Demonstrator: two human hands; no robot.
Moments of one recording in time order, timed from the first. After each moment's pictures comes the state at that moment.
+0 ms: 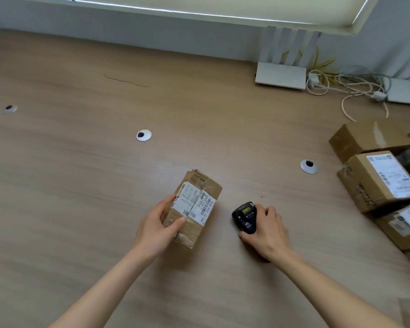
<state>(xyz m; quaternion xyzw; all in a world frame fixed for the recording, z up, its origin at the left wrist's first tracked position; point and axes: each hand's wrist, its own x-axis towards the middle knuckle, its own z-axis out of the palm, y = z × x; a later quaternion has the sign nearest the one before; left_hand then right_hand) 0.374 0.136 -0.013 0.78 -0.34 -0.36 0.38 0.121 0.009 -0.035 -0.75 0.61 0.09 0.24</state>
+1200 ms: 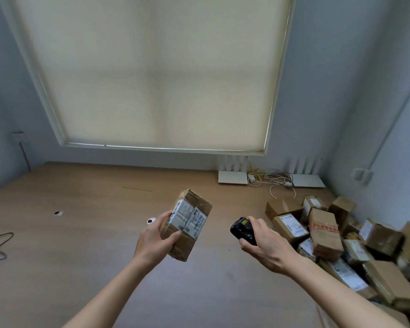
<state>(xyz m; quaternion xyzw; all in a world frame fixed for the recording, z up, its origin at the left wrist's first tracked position) 0.331 0.250 0.294 0.73 -0.52 -0.19 0.41 0.024 0.167 0.317 -0.84 0.51 -0.08 0.17</state>
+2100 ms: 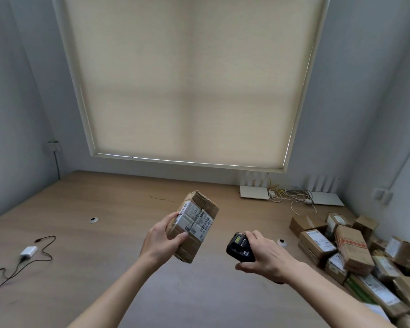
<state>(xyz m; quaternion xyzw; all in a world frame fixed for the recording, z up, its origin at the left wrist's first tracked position) 0.473 0.341 0.350 0.71 -0.53 -0.15 0.43 0.176 0.254 0.358 -0.88 0.46 -0.02 0.12</state>
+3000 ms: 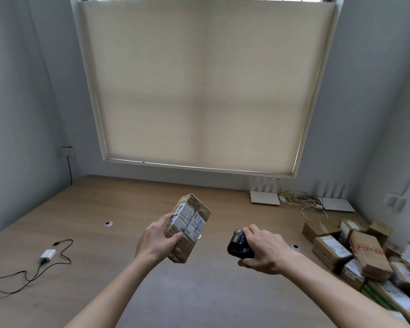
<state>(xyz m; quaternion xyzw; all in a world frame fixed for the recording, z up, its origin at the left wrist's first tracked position) 0.555 0.373 0.369 0.76 -0.52 -0.10 0.37 0.260 0.292 0.400 -0.89 0.45 0.04 -0.01</state>
